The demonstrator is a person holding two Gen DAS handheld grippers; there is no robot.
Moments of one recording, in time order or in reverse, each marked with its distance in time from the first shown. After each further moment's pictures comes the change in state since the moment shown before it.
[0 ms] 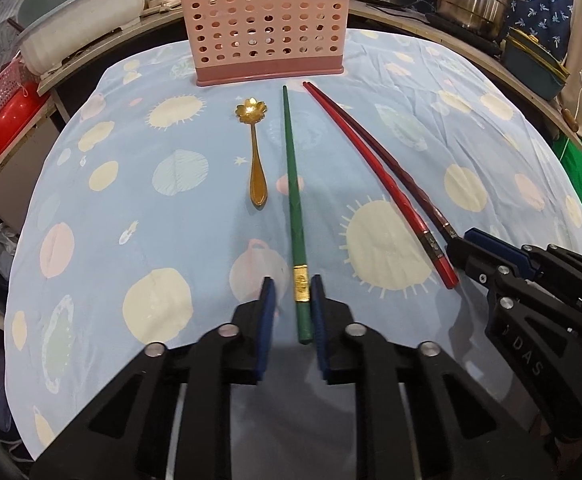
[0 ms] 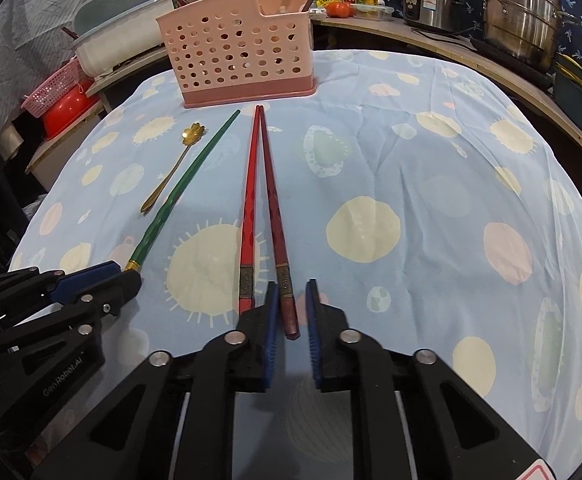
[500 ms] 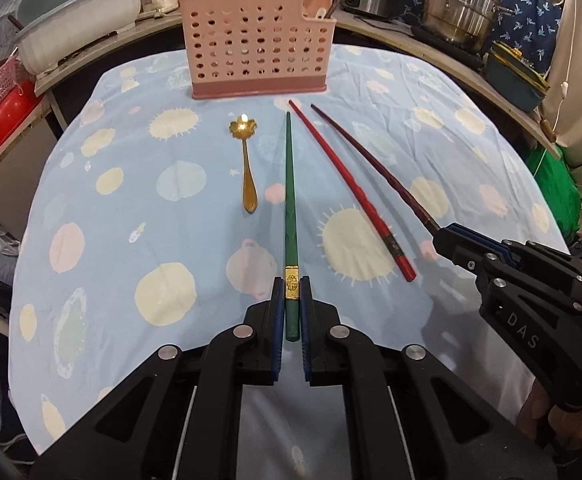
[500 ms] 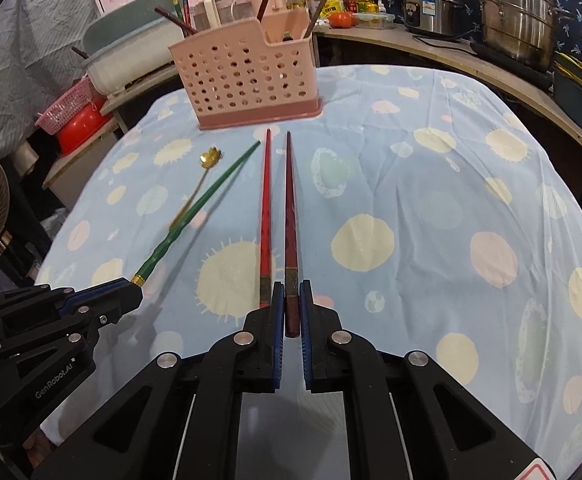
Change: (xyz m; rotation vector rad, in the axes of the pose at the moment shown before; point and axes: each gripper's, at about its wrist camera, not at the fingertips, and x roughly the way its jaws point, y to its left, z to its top) left arm -0.037 0.002 0.002 -0.015 -0.024 -0.070; right arm -0.034 -0.004 0.008 0.030 -0.038 0.062
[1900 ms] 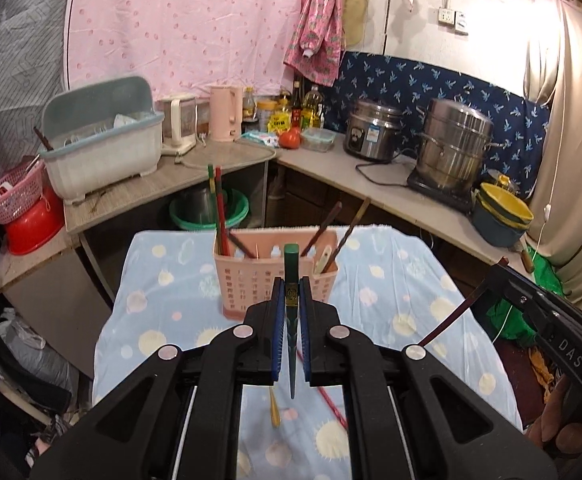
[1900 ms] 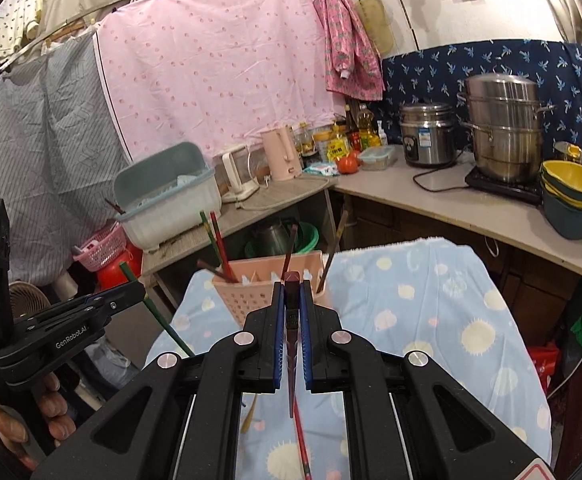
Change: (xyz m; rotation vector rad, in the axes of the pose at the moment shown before) left arm -0.141 0.013 0.174 -0.026 -0.404 0.009; right arm -0.144 -0.008 0.160 0.065 -0.426 0.087
